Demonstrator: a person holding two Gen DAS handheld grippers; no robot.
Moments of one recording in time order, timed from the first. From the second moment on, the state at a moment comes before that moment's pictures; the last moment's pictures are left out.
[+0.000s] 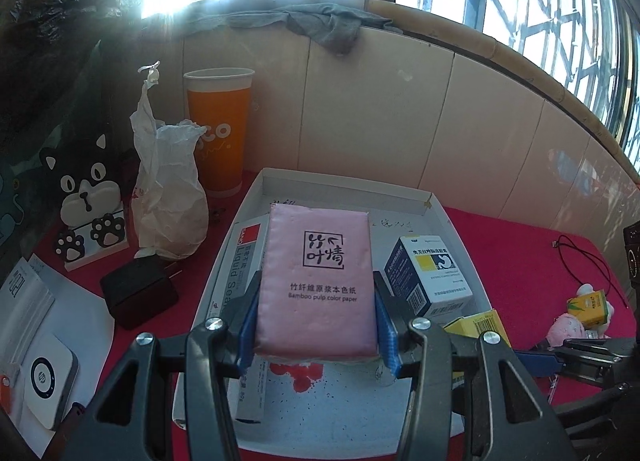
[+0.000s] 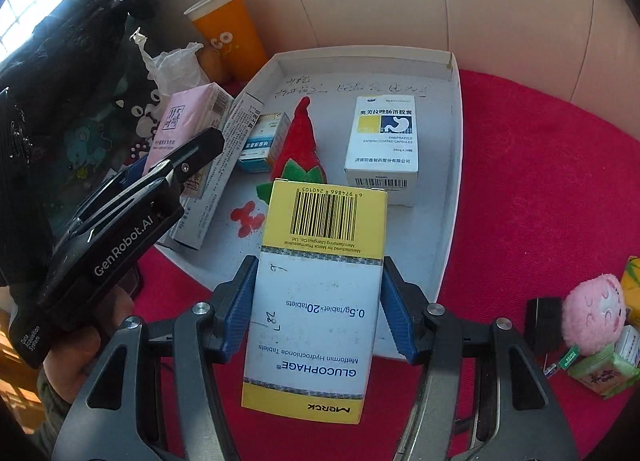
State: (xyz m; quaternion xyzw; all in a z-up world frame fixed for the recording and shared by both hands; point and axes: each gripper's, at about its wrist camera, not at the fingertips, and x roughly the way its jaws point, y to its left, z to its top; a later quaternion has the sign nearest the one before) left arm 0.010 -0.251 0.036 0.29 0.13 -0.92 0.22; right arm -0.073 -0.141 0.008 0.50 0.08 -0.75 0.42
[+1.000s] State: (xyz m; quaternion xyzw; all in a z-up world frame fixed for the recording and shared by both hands) left arm -0.039 -0.265 0.003 0.35 0.13 -0.90 0.20; right arm -0.132 -0.165 -0.017 0.48 0.08 -0.80 0.34
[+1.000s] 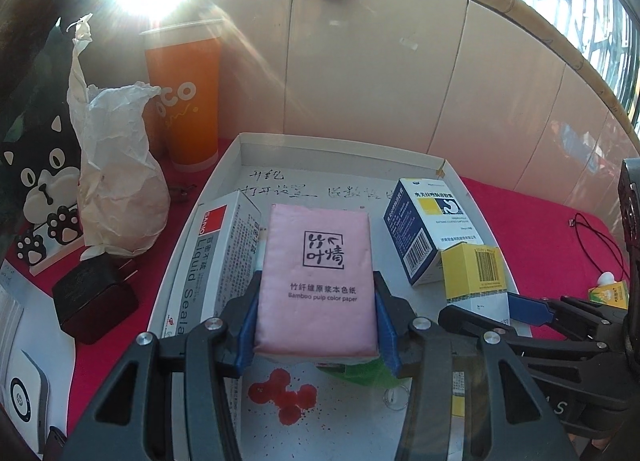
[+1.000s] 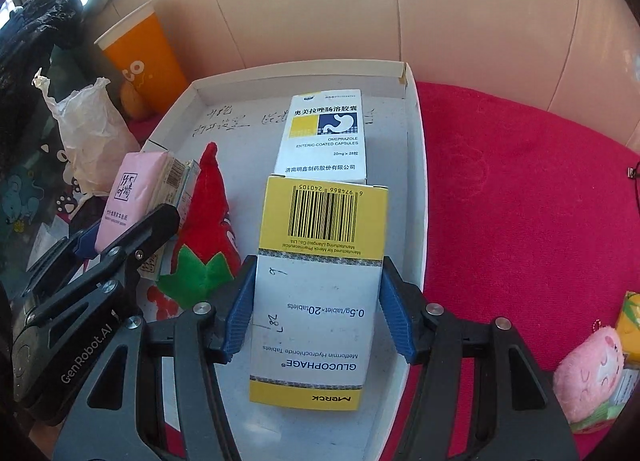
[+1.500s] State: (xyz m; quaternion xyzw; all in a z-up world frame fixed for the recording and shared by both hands) left arm -0.036 -0.259 0.008 0.35 0.12 -0.91 0.21; right arm -0.099 -0.137 0.013 0.40 0.08 -0.85 0.34
